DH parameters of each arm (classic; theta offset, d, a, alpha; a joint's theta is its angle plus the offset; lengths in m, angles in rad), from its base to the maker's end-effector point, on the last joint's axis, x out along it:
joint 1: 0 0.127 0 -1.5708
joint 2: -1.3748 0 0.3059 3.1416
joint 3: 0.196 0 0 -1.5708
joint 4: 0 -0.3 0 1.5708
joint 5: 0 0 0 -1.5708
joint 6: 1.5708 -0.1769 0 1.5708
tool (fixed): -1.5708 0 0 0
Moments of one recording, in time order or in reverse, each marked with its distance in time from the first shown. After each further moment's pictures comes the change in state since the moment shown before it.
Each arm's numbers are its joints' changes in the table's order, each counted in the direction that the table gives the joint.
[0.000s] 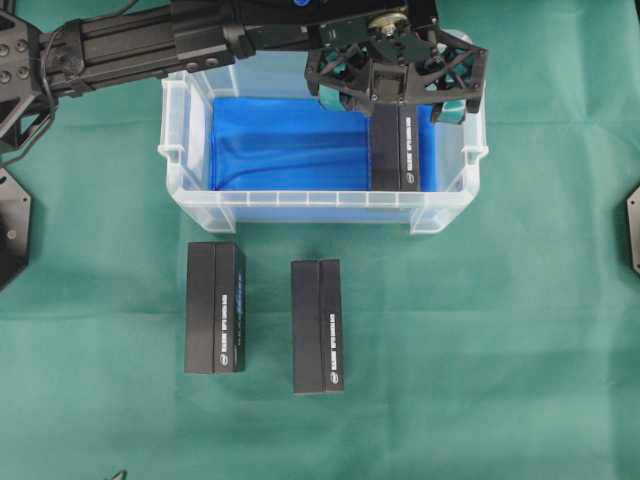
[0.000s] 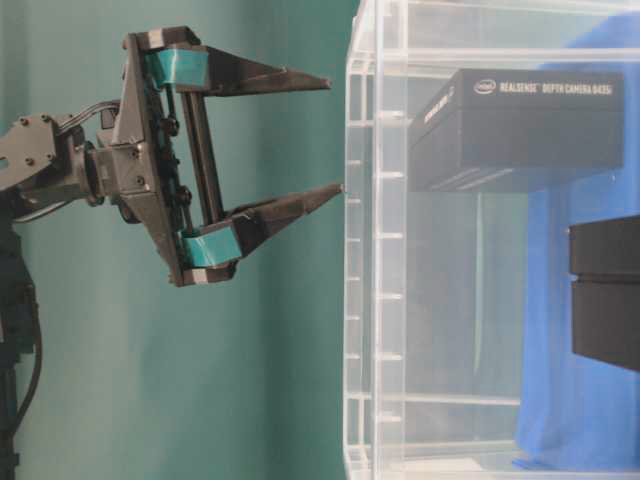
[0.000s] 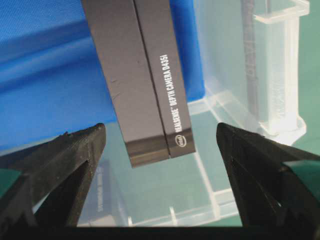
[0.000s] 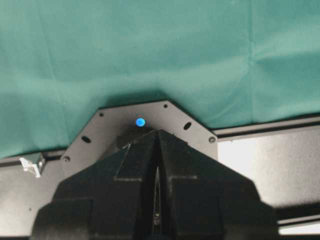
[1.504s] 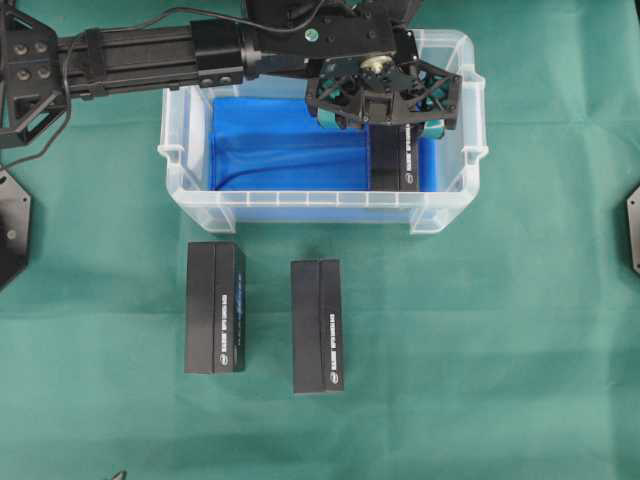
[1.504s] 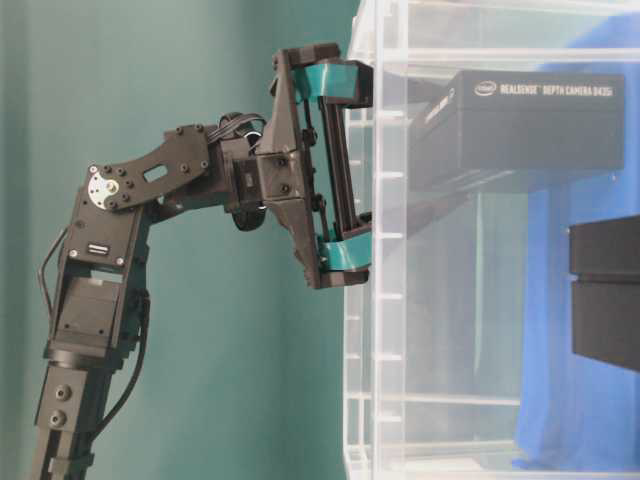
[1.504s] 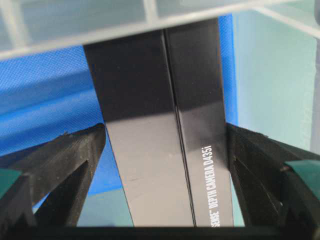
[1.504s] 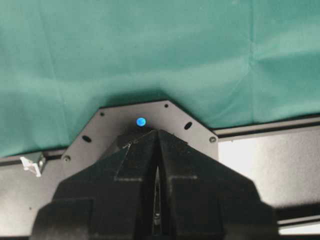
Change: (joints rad) left arm 0.029 0.014 -0.258 -0.015 0.265 0.008; right arm 0.000 0.000 0.000 -0.005 0.000 0.006
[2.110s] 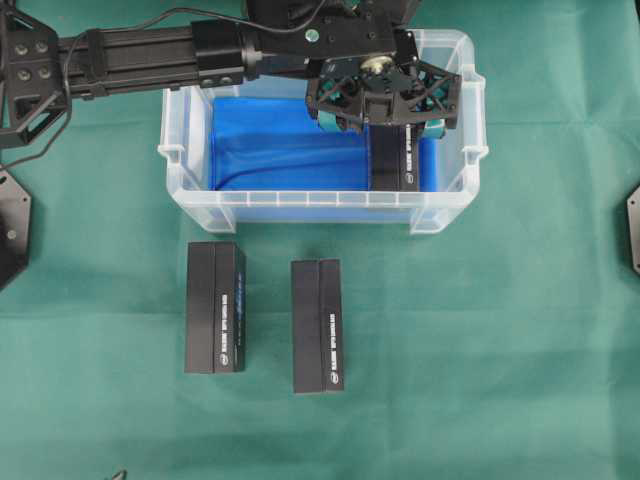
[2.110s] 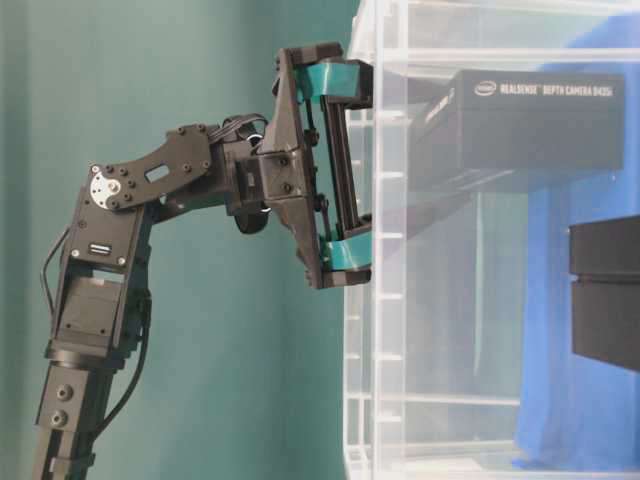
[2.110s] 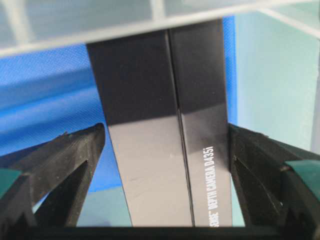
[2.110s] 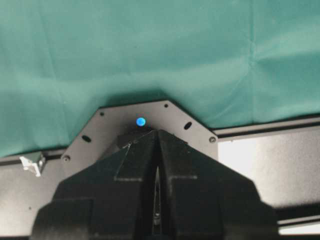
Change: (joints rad) left arm 0.000 0.000 -0.002 0.006 0.005 0.035; right arm 0.000 -0.002 0.000 0.002 0.000 -0.002
